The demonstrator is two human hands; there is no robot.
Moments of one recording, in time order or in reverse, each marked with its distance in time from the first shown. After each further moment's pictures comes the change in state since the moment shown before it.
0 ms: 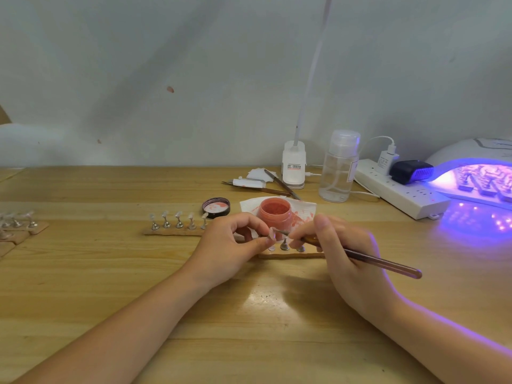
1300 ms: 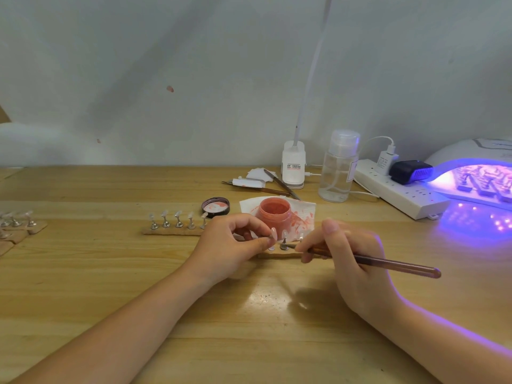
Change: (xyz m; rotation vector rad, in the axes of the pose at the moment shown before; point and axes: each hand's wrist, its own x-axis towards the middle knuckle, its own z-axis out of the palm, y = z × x) left_hand -0.001 0.004 -0.001 -0.034 -0.010 -0.042; right_hand -0.003 -0.001 -0.001 0.034 0.031 -0.025
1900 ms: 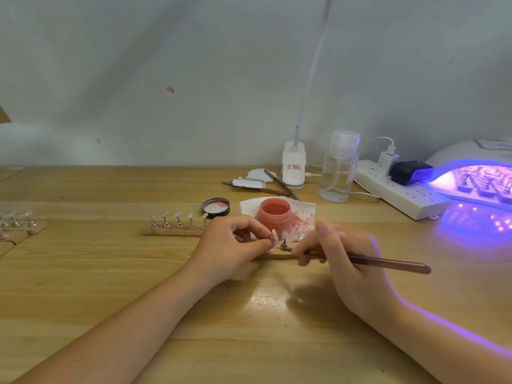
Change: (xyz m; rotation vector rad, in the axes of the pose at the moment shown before) left_hand 0.000 0.000 0.002 -0.005 0.024 -0.020; right_hand 0.000 0.003 0.001 -0.035 -0.038 0.046
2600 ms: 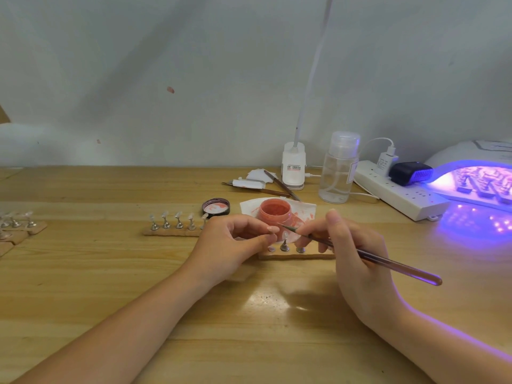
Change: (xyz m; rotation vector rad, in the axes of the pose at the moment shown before) left_hand -0.002 0.003 -0.001 -0.152 -0.020 -0.005; right_hand 0.001 -0.009 0.004 0.135 0.089 0.027
